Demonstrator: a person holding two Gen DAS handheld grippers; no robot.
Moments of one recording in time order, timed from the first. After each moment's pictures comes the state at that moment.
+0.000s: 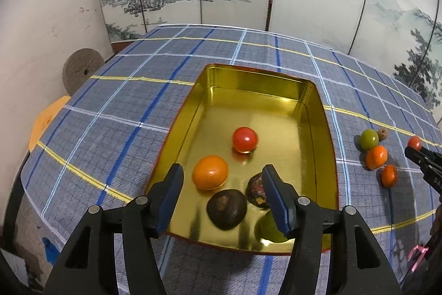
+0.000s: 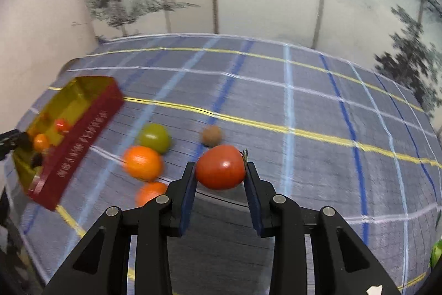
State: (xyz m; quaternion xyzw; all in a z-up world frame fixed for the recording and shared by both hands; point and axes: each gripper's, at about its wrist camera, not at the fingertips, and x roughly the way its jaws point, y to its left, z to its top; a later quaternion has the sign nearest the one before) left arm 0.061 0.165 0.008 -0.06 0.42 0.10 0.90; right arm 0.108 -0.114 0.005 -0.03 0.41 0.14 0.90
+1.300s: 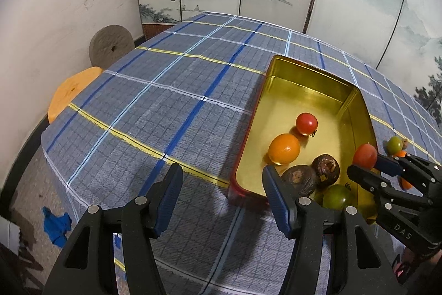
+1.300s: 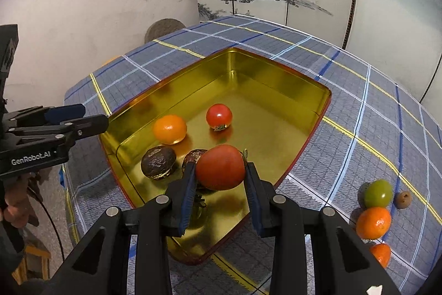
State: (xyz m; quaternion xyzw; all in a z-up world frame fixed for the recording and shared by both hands) left arm 0.012 0.228 0.002 -0.11 0.42 0.17 0.89; right arm 0.073 0.100 0.002 -0.12 0.41 0.35 0.83
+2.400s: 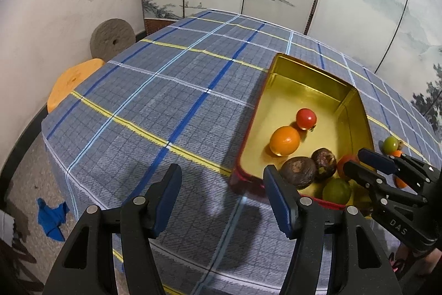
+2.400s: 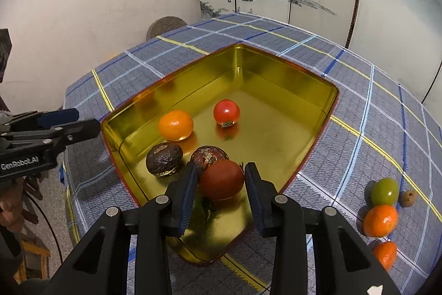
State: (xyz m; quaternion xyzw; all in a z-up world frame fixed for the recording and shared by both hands) left arm -0.002 0.230 0.000 -0.13 0.42 0.16 0.88; right arm 0.067 0.103 0.000 -0.12 0.40 0.35 0.83
